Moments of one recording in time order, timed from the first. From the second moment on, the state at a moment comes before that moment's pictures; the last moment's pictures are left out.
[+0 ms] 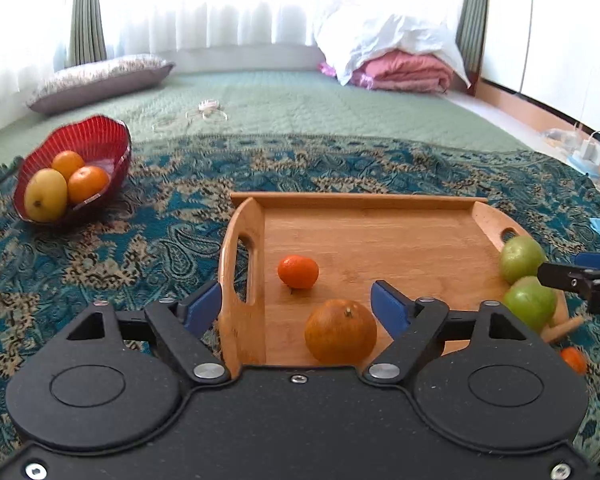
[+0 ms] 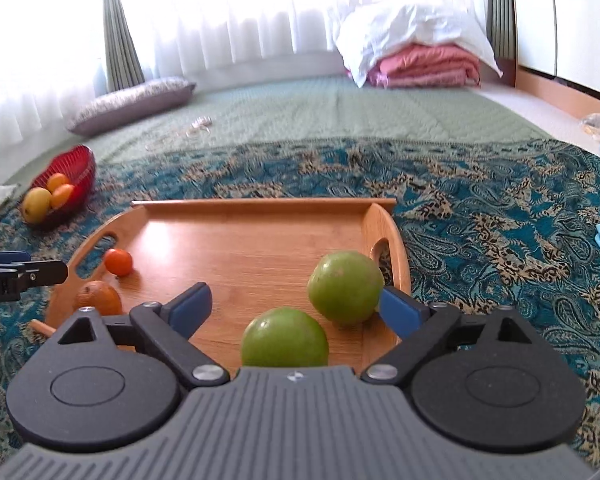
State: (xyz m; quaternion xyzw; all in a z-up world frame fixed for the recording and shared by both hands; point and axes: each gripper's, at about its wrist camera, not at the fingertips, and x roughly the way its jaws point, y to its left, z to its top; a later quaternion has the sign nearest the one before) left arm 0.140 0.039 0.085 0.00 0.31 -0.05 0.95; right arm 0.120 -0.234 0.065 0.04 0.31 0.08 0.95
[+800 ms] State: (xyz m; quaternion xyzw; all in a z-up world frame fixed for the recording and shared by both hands) left arm 0.057 0.042 0.035 -0.03 0.28 -0.06 0.96; right arm 0.032 -0.224 0.028 -0.02 0.21 0.04 0.98
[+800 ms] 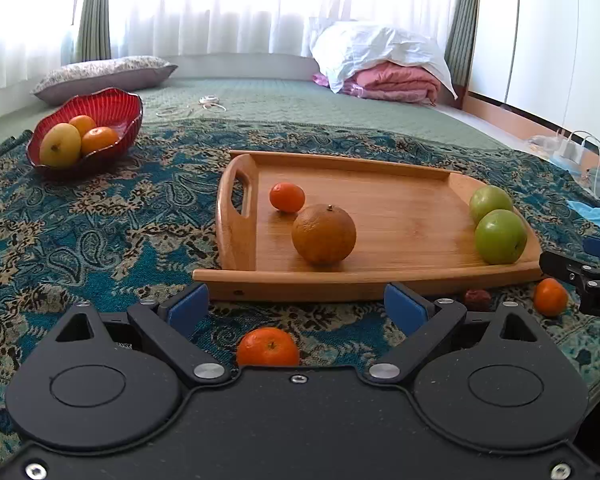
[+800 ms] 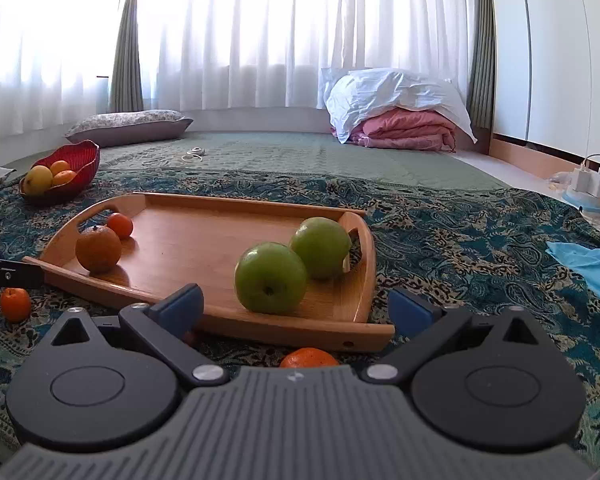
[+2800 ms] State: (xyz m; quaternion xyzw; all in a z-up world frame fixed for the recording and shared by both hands) left arm 0.037 0.036 -0.004 0.00 0.26 -0.02 0.97; right arm 0.034 -0.225 -0.017 -0.01 0.24 0.00 0.97
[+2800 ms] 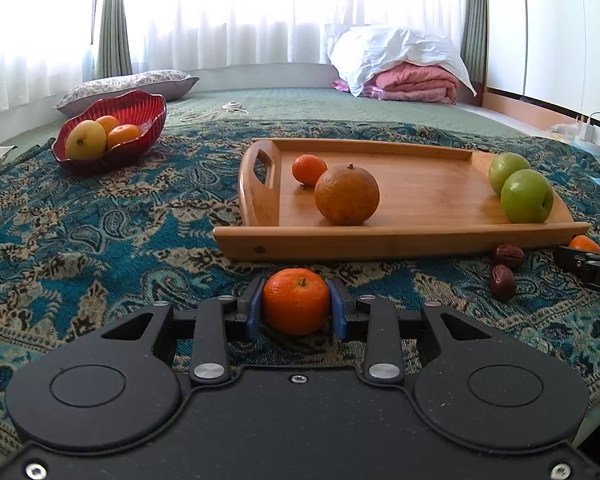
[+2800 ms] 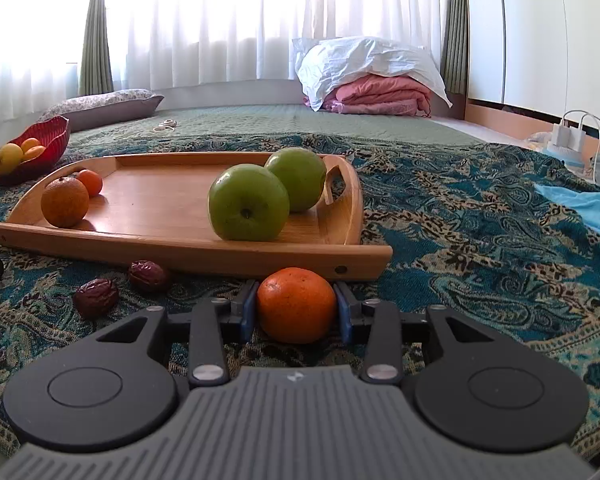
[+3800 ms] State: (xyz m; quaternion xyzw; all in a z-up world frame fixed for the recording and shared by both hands) left arm 0.168 0.040 0.087 -0.04 0.26 -0.04 0.96; right arm 0.150 -0.226 0.066 0.00 0.27 0.00 0.96
